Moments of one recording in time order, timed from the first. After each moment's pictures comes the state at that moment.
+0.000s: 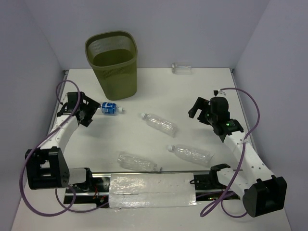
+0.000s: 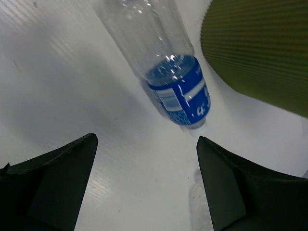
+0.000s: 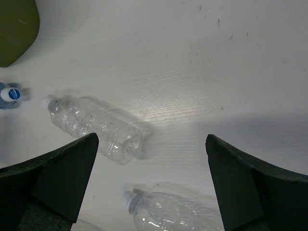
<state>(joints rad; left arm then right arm) 0.04 1.27 0.88 -0.44 -0.06 -0.96 0.20 0.96 0.76 -0.42 0.02 0.55</state>
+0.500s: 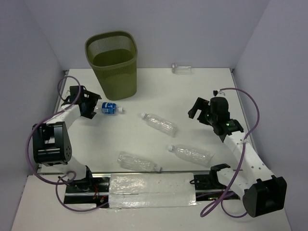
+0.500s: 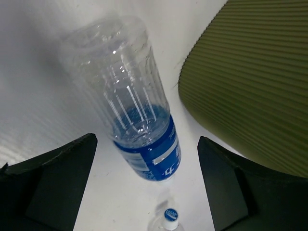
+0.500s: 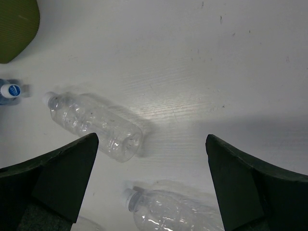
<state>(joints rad) 0.12 1.57 0.97 -0.24 0.03 -1.14 0.20 0.96 0.76 -0.43 0.01 0.54</state>
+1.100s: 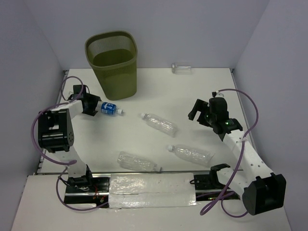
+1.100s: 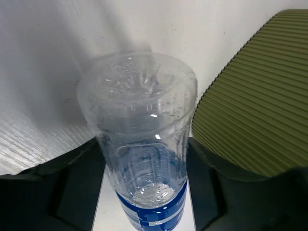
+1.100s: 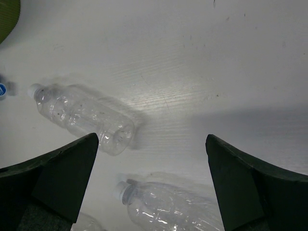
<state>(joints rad) 0.13 1.78 1.06 -0.17 0.01 -1.18 0.20 0.99 0.77 -0.47 0.01 0.53</state>
